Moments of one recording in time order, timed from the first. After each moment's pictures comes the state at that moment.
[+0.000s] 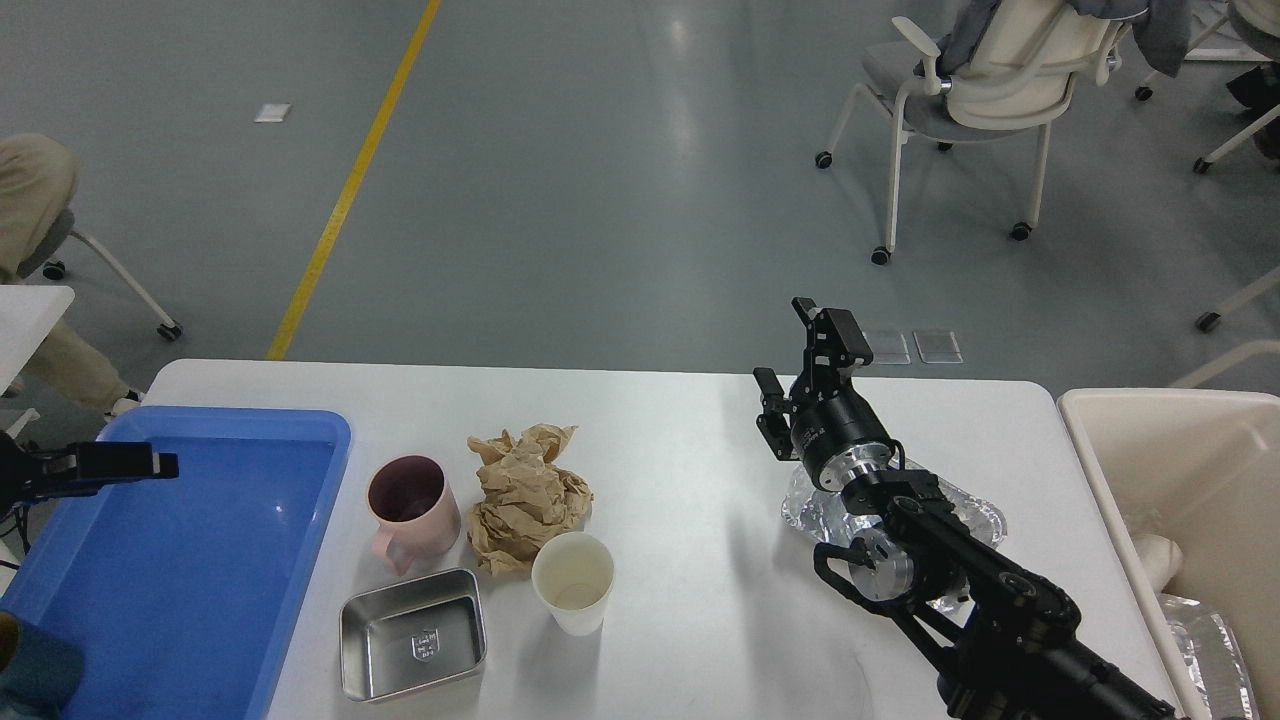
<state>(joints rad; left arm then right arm) -0.49 1.02 -0.78 -1.17 1.53 -0.74 -0.24 0.43 -0.07 0.86 1.14 -0.48 -0.22 0.32</state>
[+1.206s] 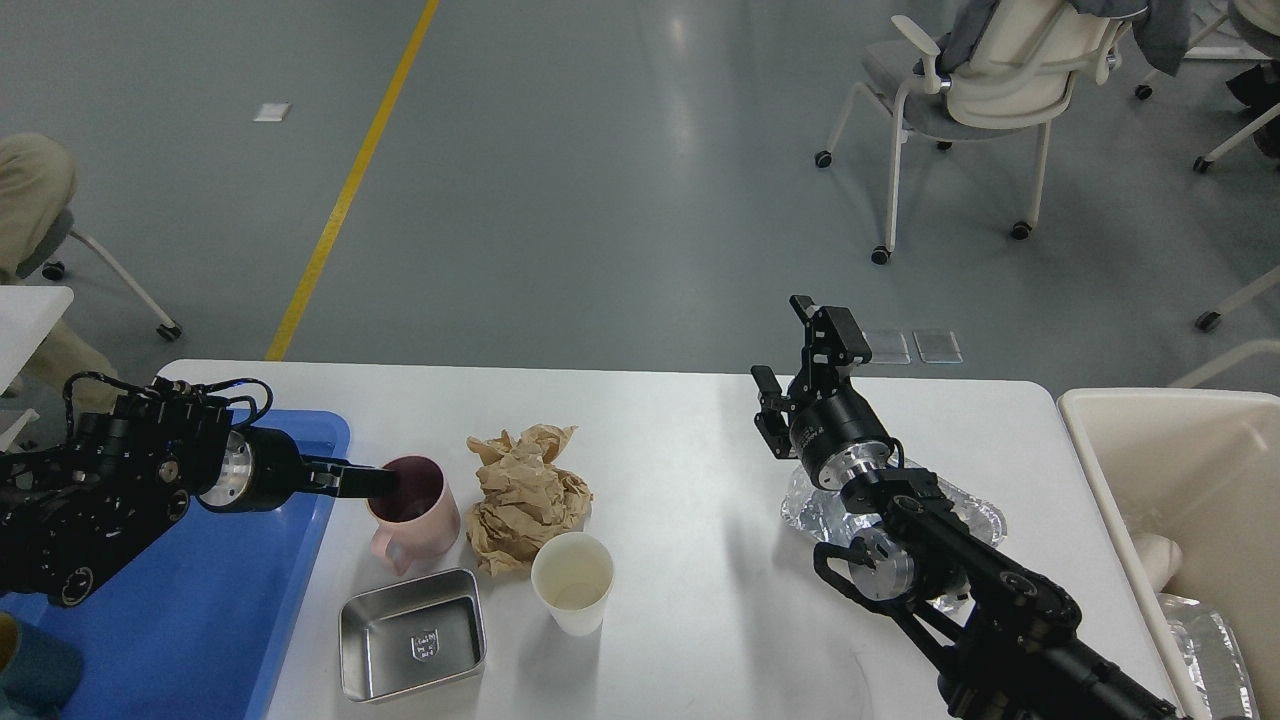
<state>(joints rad) -0.73 0.52 -0.47 -0.85 1.81 -0.52 -0.26 0.43 -0.07 0.86 1.15 -0.48 -0.21 0.32</state>
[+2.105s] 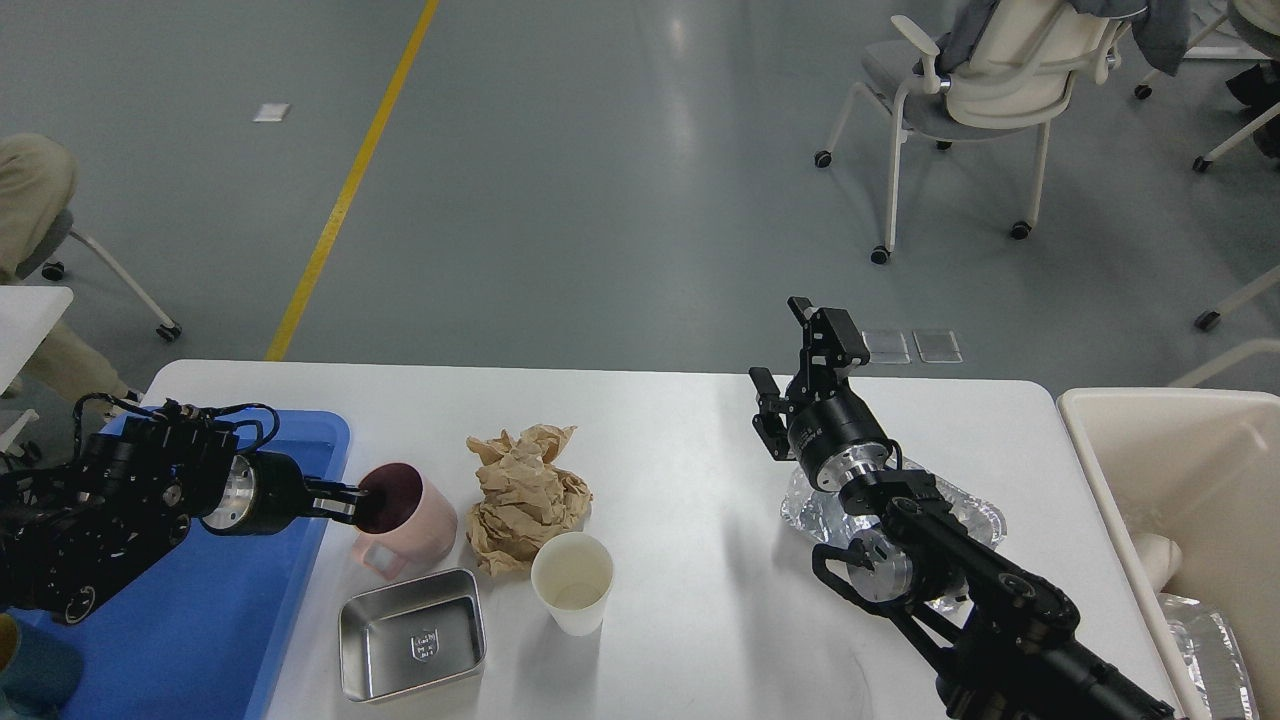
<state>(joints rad) -0.73 0.52 -0.37 -0.82 1.82 -0.46 -0.34 0.42 -0.07 0.86 1.15 -0.48 -0.21 0.32</state>
